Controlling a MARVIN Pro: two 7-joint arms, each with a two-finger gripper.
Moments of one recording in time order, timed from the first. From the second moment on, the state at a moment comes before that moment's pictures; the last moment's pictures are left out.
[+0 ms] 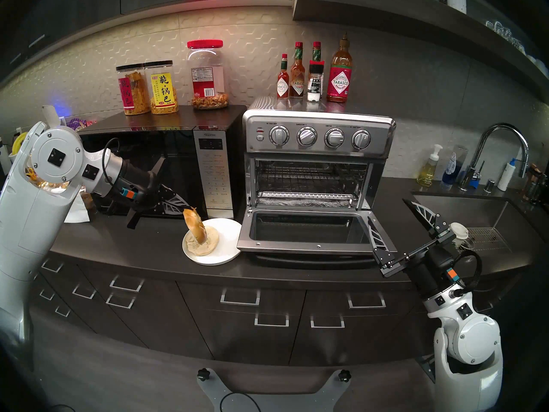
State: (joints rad) left arm 1.18 -0.62 -1.58 -1.93 0.12 -0.30 -1.49; right arm -2.11 -1.47 1.88 -2.30 -0.07 -0.31 0.45
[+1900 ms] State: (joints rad) left arm 0.96 -0.78 -1.22 -1.69 0.28 -0.39 -1.43; right arm -2.11 -1.47 1.88 -2.30 -0.07 -0.31 0.45
